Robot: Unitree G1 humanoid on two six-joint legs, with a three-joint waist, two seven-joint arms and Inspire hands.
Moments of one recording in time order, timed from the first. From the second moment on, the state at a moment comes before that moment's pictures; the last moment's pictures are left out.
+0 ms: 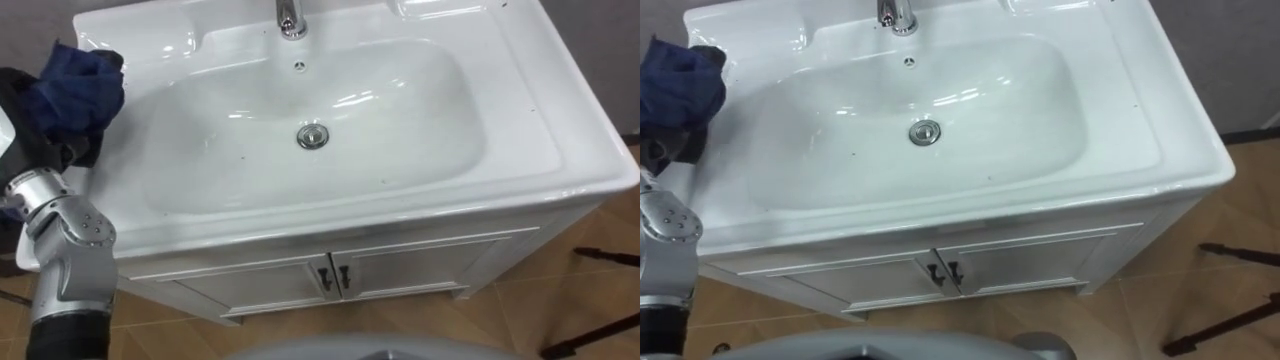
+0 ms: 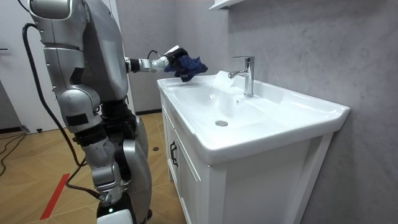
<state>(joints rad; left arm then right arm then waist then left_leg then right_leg) 0.07 0.32 0.23 0.17 0.67 0.19 0.58 0.12 -0.27 0.01 1.28 -0.05 0.15 -0.15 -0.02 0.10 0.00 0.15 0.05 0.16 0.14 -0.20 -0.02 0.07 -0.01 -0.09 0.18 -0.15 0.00</state>
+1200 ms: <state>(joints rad) 0.10 0.32 0.23 0.17 0.67 0.22 0.55 0.14 -0.27 0.00 1.24 -0.05 0.16 -0.16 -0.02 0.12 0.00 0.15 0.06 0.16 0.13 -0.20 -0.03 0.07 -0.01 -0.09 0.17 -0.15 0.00</state>
